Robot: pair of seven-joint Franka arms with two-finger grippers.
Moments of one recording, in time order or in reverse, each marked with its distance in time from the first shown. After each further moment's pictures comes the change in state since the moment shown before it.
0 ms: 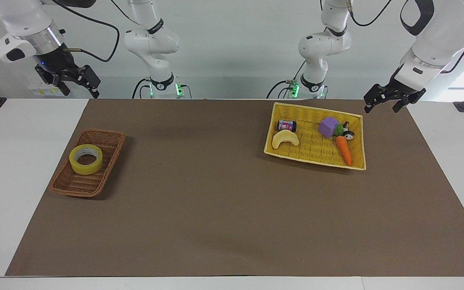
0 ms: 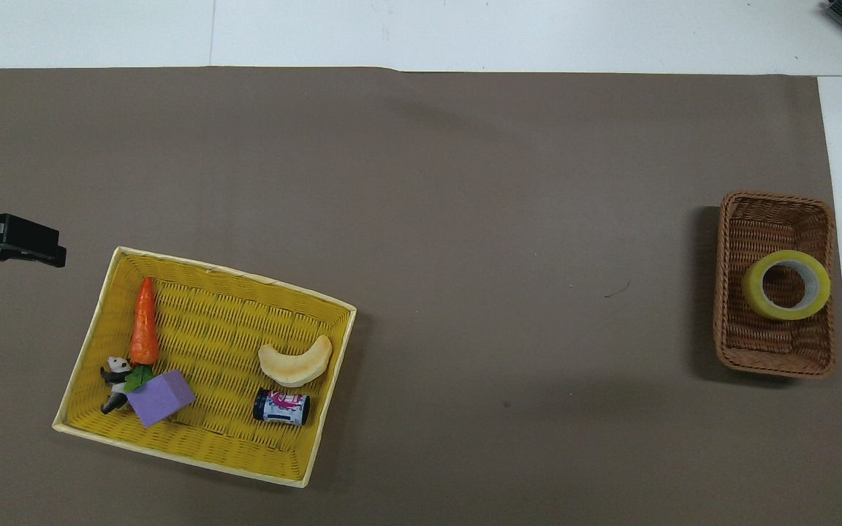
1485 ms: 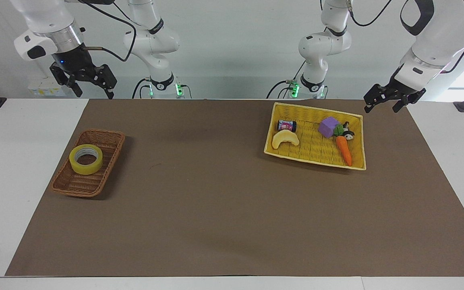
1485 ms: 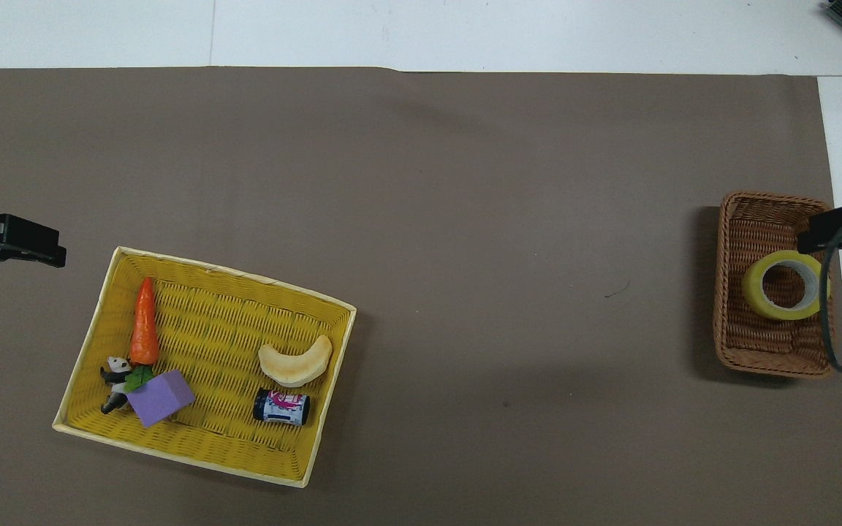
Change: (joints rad) left arm 0.000 0.000 0.000 0.000 0.000 0.000 0.000; right arm 0.101 0.001 -0.005 0.028 -0.026 0.010 0.049
